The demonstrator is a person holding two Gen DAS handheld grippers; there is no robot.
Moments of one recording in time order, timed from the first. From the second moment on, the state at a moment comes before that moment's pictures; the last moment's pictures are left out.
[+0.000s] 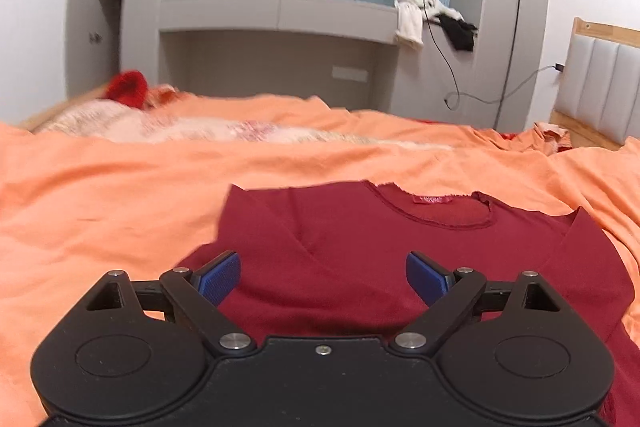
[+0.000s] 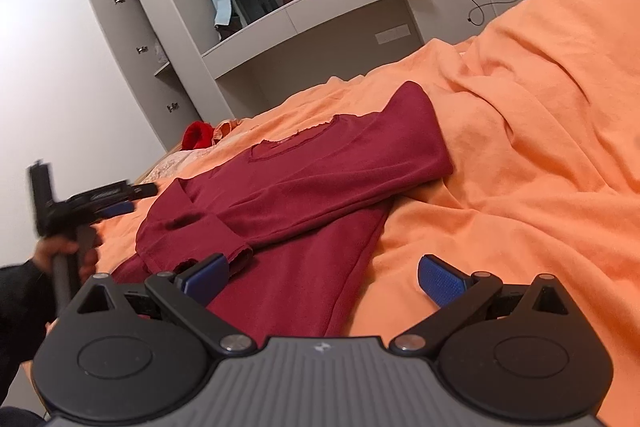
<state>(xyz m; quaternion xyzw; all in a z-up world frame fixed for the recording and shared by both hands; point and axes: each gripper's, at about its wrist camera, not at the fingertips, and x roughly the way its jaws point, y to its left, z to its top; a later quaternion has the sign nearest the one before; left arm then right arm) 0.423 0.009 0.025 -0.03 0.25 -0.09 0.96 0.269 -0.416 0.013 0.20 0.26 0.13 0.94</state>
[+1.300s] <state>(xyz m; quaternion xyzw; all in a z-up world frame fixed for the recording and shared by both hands) 0.301 -0.011 0.041 -0.03 0.26 -0.11 0.96 0.214 -0.385 0.028 0.04 0.19 0.19 0.96</state>
